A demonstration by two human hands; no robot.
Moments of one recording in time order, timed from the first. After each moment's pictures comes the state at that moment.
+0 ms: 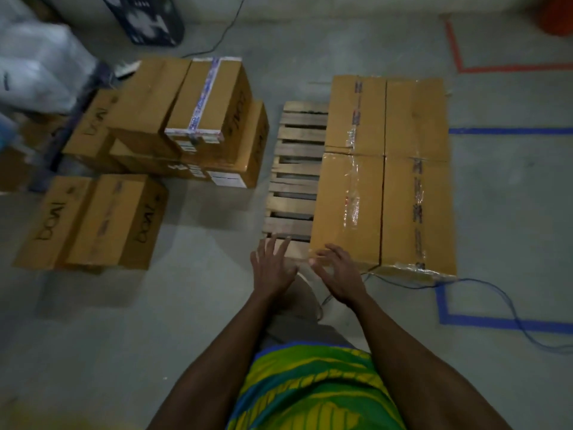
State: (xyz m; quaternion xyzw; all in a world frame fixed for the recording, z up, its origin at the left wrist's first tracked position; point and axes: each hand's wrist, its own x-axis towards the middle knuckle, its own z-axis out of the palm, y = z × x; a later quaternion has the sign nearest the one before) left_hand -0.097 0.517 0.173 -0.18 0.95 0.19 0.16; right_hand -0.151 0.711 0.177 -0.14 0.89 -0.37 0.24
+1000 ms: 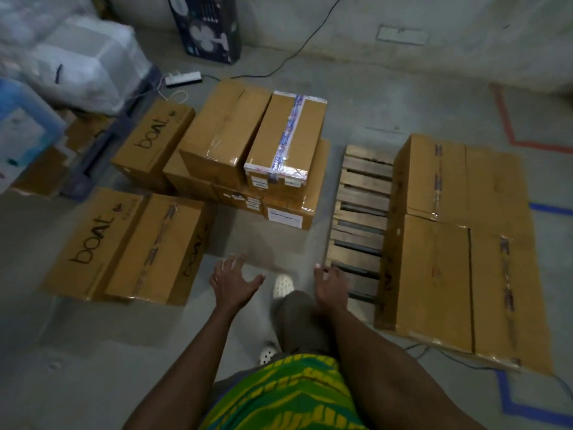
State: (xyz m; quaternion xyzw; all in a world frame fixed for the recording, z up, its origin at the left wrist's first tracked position) left_hand -0.099 0.017 0.185 -0.36 0.88 0.29 0.12; right_hand -0.201 0.239 0.139 0.06 0.92 -0.32 0.22
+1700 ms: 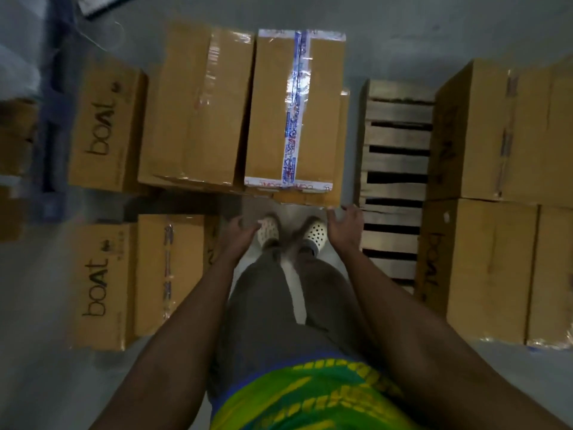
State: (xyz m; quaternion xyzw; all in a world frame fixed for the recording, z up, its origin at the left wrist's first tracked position) left_hand -0.455 -0.221 0.129 -0.47 0.71 0.45 0.27; right_hand -0.536 0.012 0.098 0.19 0.89 -0.33 0.24
